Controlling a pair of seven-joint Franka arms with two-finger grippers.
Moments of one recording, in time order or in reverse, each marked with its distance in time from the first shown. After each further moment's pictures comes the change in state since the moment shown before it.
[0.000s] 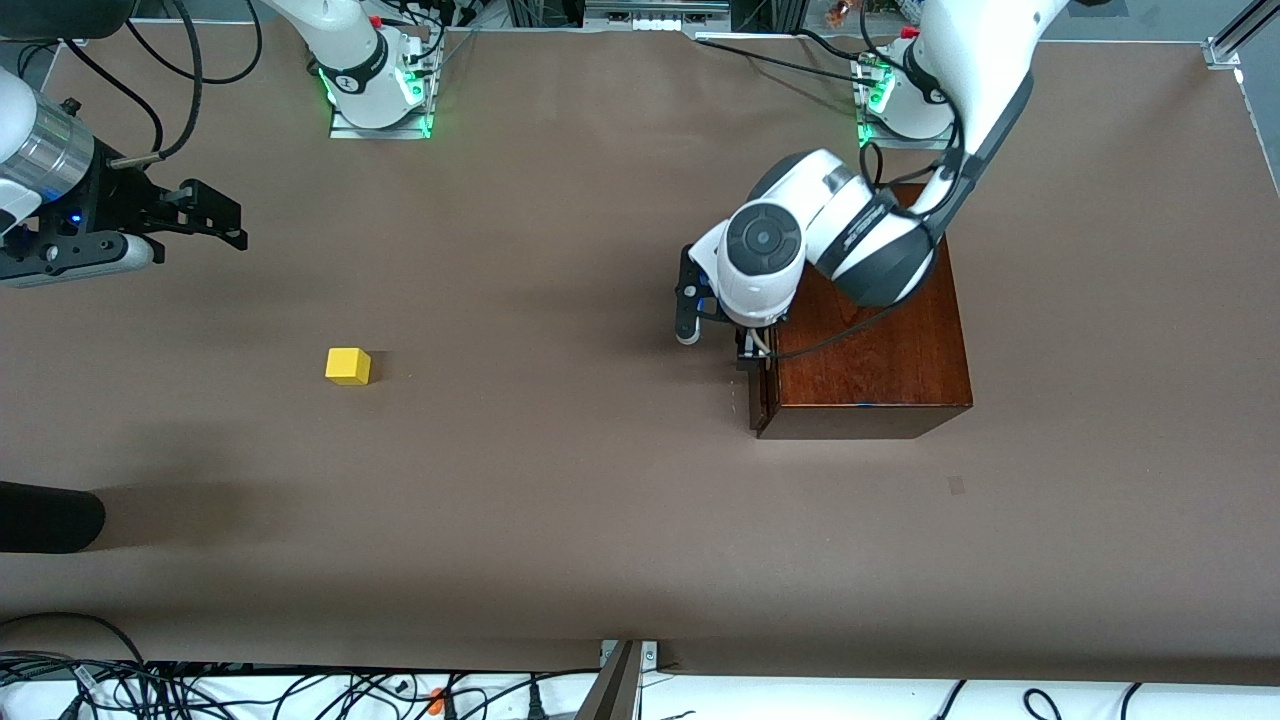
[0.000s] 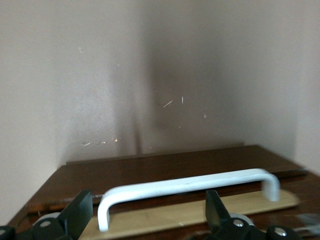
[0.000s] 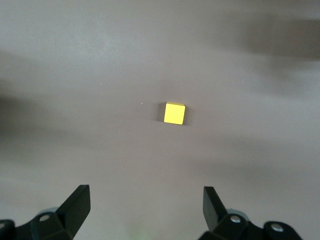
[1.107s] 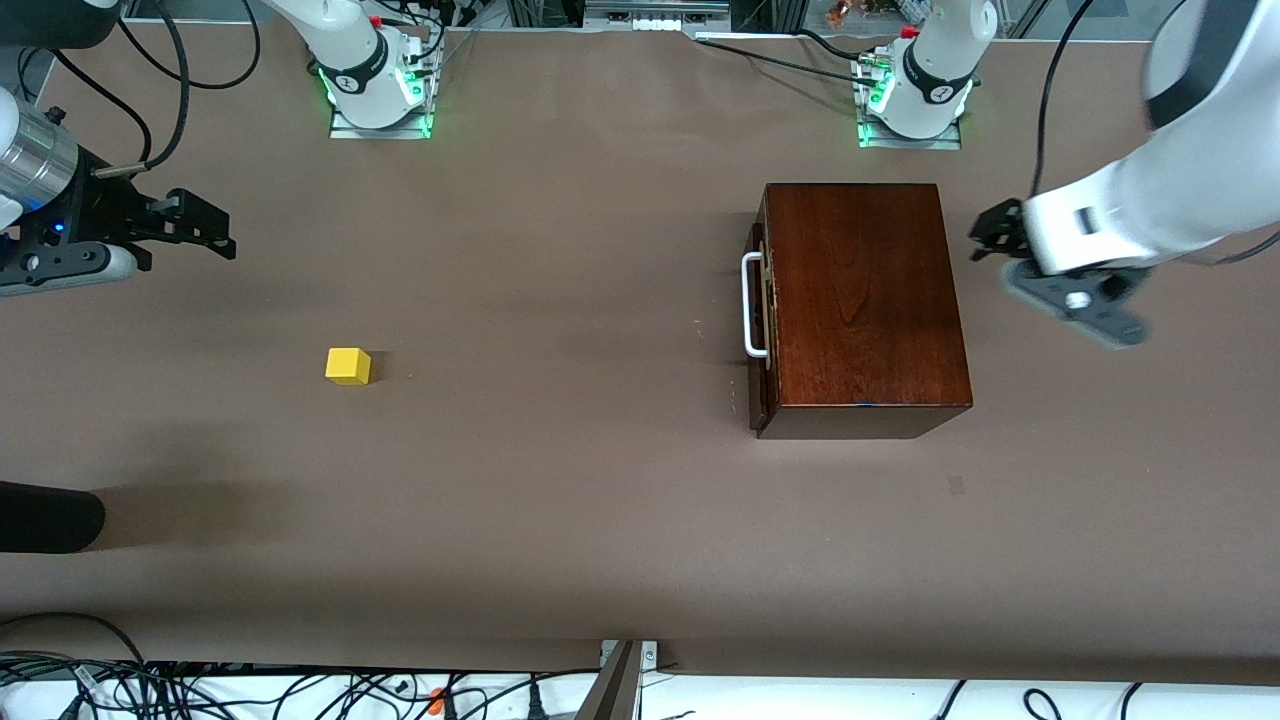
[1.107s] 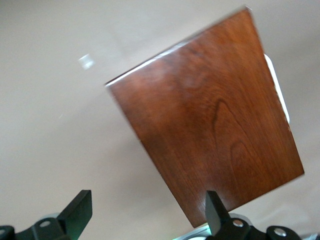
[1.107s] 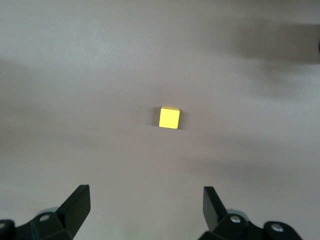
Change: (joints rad) left arm 0.410 -0.339 0.072 0.140 -0.131 -0.429 -0.658; right arm -0.004 0.026 -0.009 0.040 -0.005 -0.003 0.000
